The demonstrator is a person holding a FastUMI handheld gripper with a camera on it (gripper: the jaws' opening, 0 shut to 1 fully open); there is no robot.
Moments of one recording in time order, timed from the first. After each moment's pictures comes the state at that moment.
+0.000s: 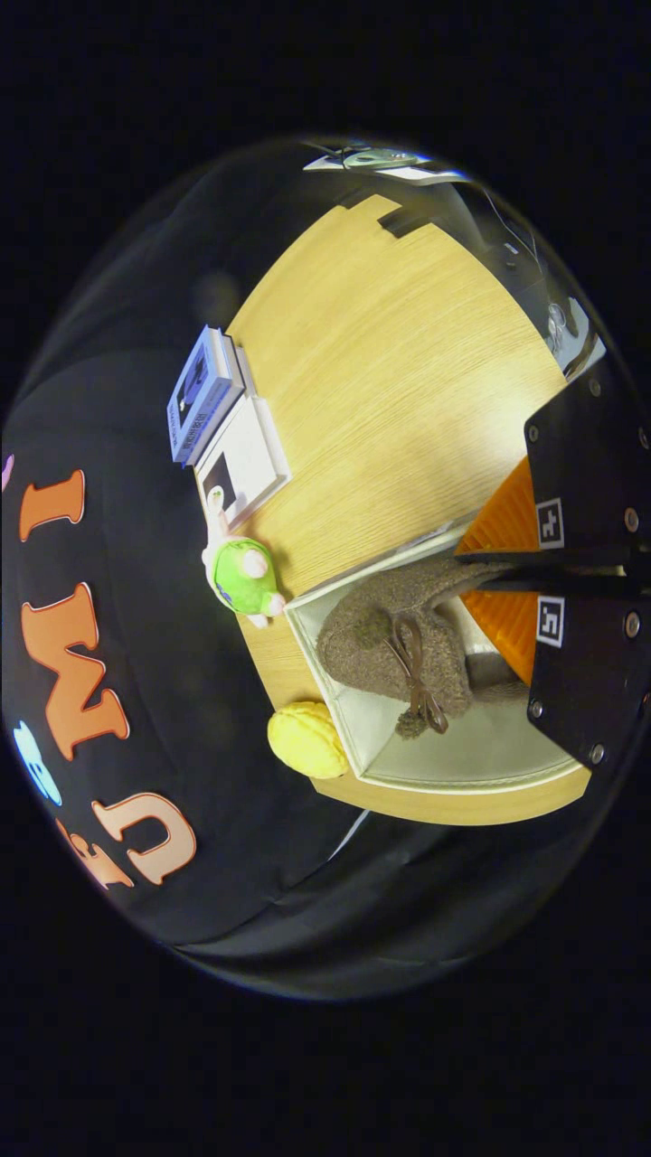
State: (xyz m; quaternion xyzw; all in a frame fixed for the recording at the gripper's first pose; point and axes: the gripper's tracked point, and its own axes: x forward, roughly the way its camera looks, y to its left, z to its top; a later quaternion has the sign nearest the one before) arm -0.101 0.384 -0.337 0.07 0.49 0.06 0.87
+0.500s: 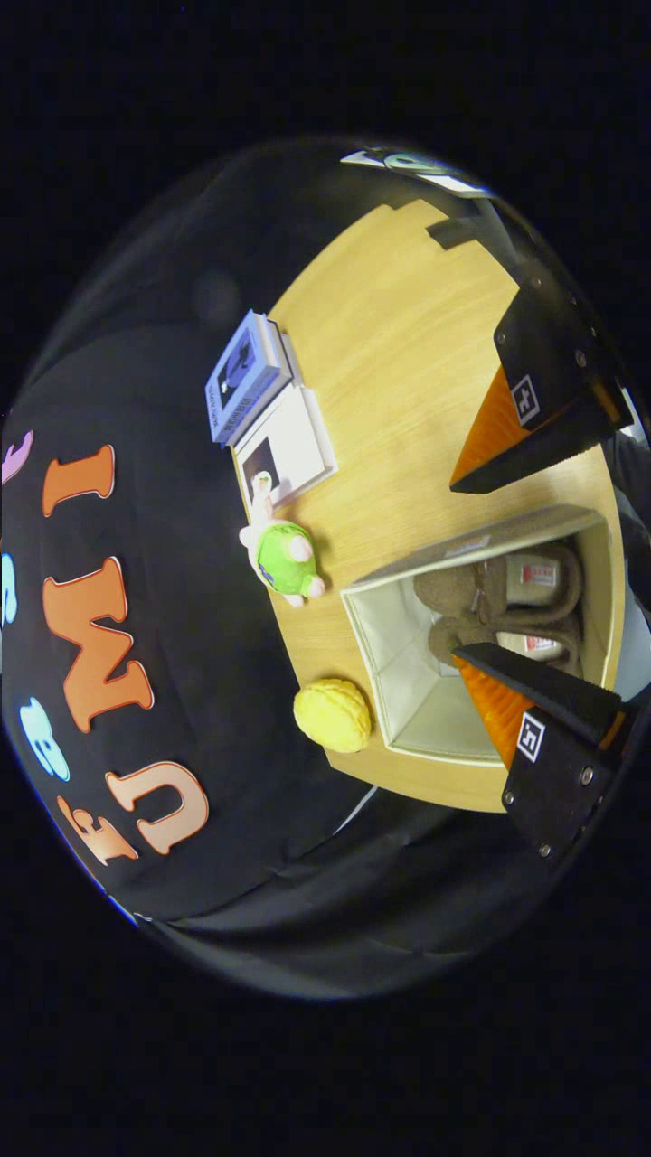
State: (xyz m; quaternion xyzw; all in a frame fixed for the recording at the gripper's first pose) arm -0.064 0.352 -0.279 0.04 0.43 0.09 0.90
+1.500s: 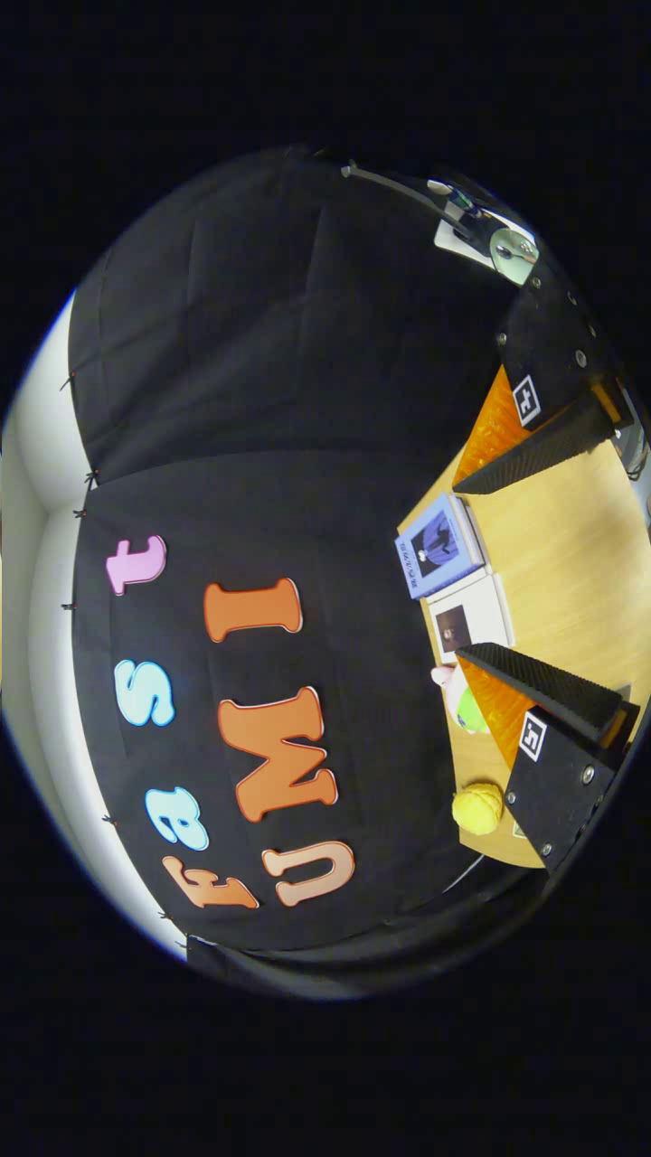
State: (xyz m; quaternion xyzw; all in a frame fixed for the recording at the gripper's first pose) arm 0.031 0.081 -0.064 0.02 0.19 -0.02 0.98
